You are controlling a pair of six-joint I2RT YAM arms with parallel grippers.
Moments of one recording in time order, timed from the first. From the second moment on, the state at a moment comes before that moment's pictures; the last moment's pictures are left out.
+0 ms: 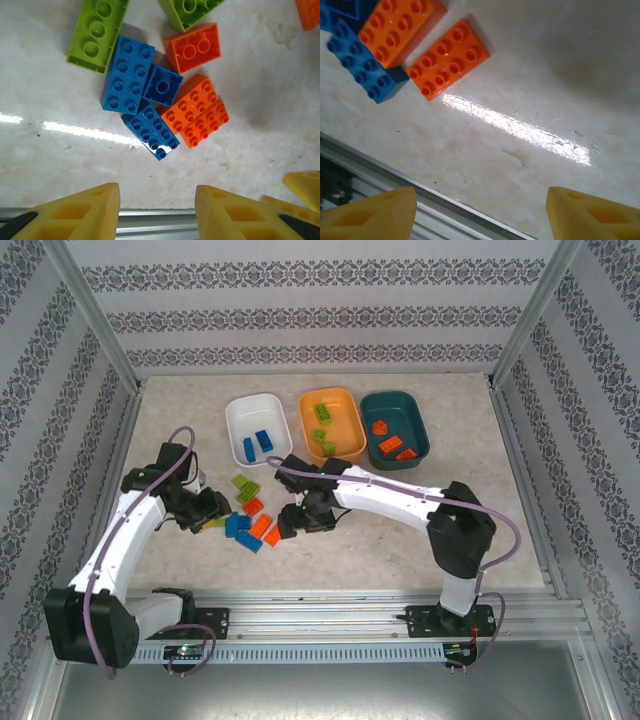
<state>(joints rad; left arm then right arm) -0.05 1.12 0.92 -1.11 0.36 -0.56 0.96 1.85 1.46 -0.96 -0.22 0.70</state>
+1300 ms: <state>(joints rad) -0.02 1.07 0.86 -1.11 0.21 -0.50 1.01 2.29 1.90 -1.13 -0.09 0.19</state>
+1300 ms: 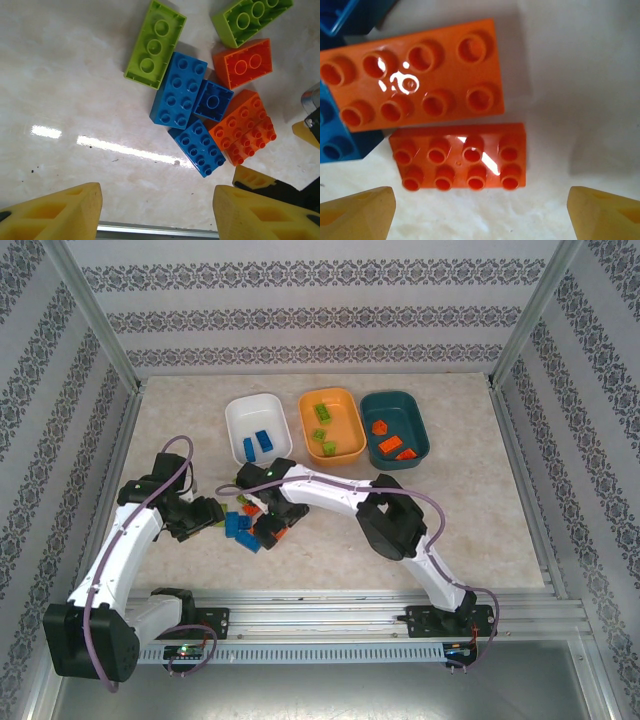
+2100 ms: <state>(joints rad) 0.00 1.09 0.86 -1.11 0.21 -0.50 1.00 2.35 1.94 -1.12 -0.15 0.20</state>
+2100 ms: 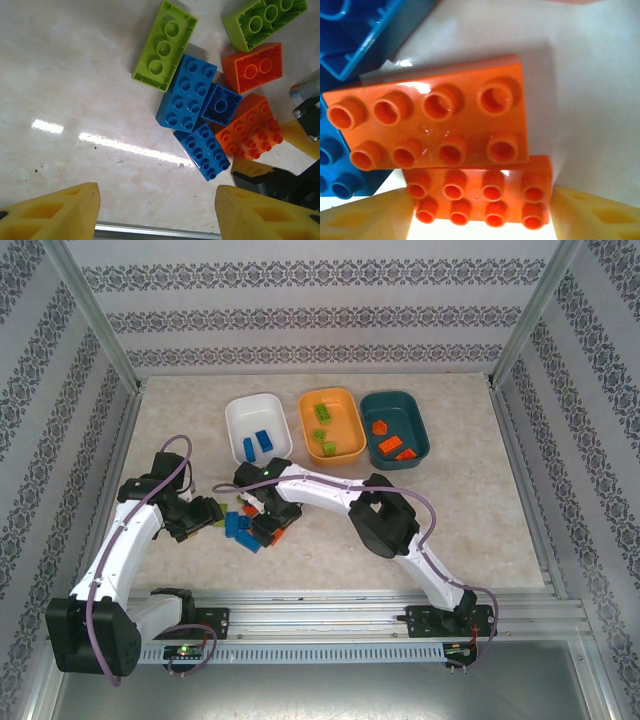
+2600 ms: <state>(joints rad) 0.00 1.09 0.86 -1.11 0.22 -0.50 1.00 2.27 1.82 -1.00 -0.15 0.26</state>
